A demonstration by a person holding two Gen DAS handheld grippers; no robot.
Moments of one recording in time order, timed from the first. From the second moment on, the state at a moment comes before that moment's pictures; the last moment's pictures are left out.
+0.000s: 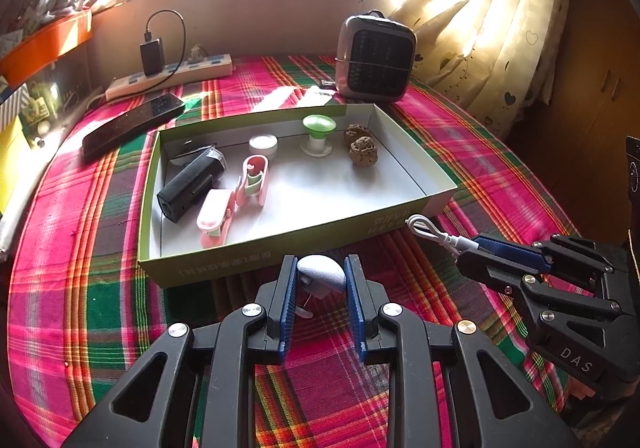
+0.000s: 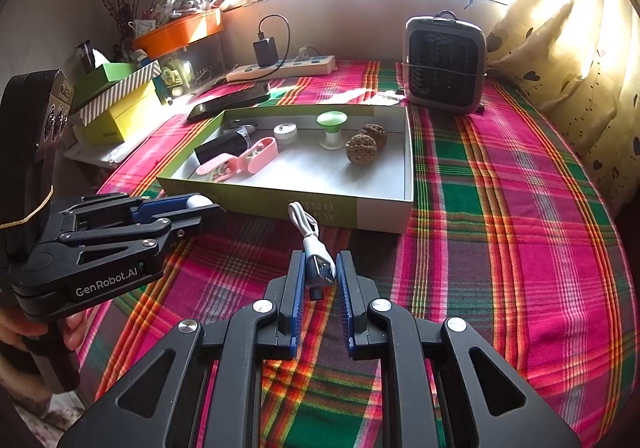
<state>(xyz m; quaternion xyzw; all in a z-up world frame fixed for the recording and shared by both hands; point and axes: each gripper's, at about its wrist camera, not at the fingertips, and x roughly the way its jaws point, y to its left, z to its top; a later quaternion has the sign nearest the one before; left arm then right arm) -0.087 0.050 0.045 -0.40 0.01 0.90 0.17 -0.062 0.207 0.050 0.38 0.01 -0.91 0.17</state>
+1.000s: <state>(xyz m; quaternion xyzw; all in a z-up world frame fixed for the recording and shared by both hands) -0.163 0.061 0.047 -0.42 0.00 0.89 0.18 -0.145 0.205 0.054 0.41 0.04 -0.89 0.18</state>
